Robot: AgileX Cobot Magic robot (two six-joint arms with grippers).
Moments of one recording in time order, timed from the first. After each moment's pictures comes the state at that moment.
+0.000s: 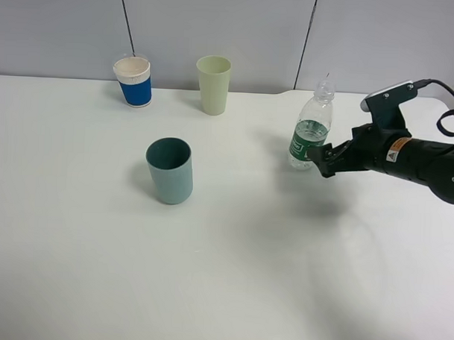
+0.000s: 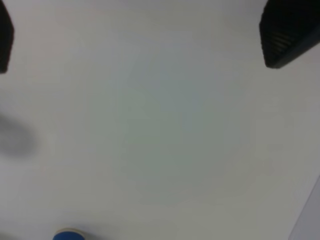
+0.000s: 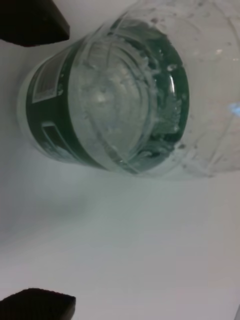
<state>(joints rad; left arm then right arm) 0.05 0.00 -0.50 0.03 1.05 -0.01 0.10 1.85 -0.55 -0.37 -0.73 -0.01</state>
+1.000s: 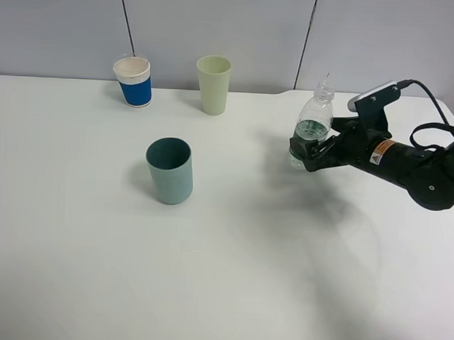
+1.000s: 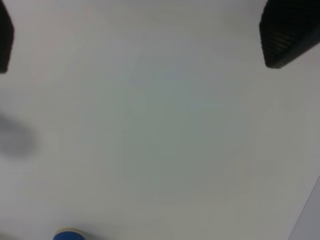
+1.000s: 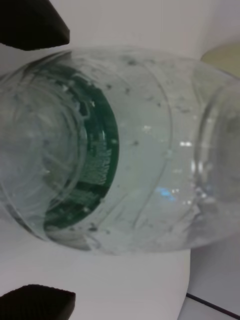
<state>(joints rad) 0.05 0.00 -0.50 0.03 1.05 -0.01 0.10 2.00 -0.60 -0.45 -1.00 -0.02</state>
